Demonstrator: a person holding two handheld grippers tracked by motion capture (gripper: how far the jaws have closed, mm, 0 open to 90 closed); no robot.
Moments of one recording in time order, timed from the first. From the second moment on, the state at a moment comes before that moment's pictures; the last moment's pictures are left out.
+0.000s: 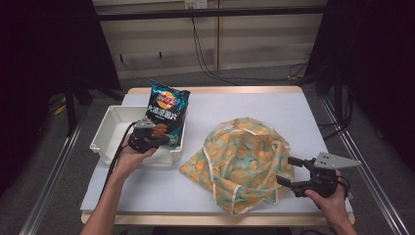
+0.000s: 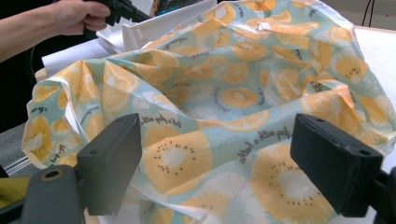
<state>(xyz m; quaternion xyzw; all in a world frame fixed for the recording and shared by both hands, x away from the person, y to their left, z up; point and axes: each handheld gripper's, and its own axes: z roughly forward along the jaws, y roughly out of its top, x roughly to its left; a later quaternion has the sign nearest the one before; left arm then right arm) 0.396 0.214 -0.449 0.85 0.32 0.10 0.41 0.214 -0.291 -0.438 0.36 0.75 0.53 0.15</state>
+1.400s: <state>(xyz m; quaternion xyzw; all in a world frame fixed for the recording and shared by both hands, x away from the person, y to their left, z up) 0.429 0.199 -0.457 0.85 0.32 0.09 0.40 0.215 -0.292 -0.440 0.37 0.75 0.53 0.15</state>
